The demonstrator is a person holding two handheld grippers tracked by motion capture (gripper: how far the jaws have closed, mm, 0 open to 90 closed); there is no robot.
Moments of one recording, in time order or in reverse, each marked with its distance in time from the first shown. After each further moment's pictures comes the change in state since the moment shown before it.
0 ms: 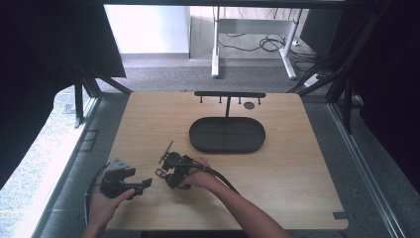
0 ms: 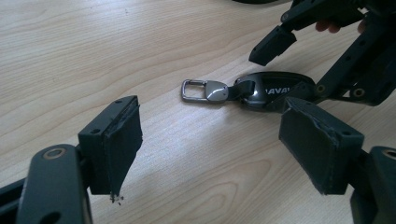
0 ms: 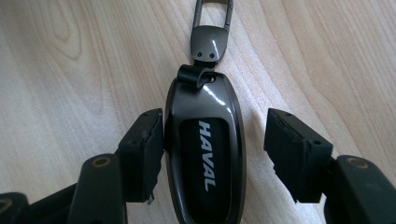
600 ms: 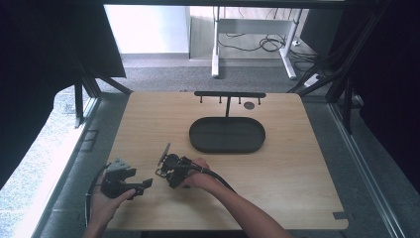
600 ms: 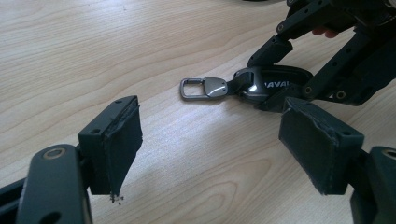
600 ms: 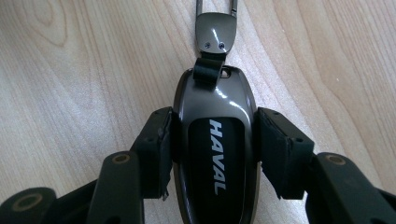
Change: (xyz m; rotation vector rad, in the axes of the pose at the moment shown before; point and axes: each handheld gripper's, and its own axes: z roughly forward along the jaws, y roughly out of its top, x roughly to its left) left arm -0.001 0.000 0.002 0.008 -0.001 0.002; right arm 0.003 0.002 0.007 0.047 -0.025 -0.025
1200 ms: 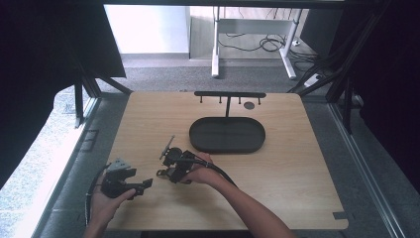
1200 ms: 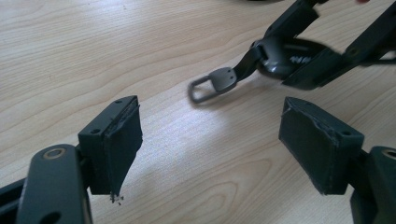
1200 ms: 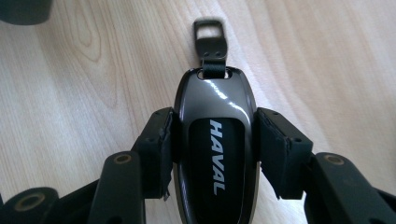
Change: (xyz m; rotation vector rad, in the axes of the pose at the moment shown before) left arm 0.000 0.000 0.001 0.001 0.000 -0.005; right arm -0.009 0.000 -0.033 -0.067 0.042 -0.019
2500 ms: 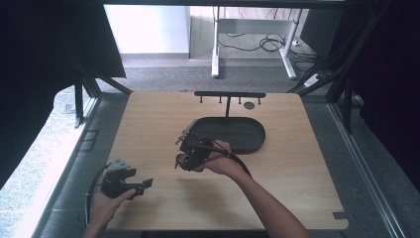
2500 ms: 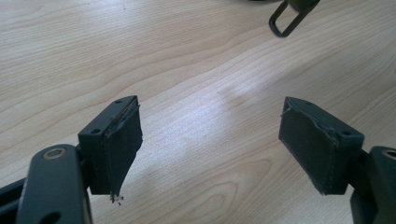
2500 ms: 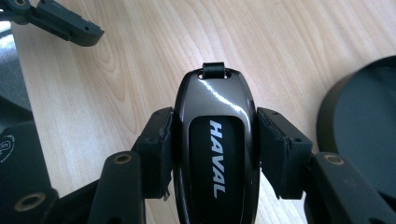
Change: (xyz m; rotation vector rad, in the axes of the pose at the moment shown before) left arm 0.000 0.000 0.000 0.000 -0.001 0.006; right arm -0.020 -0.023 -0.077 -0.143 -0.017 0.036
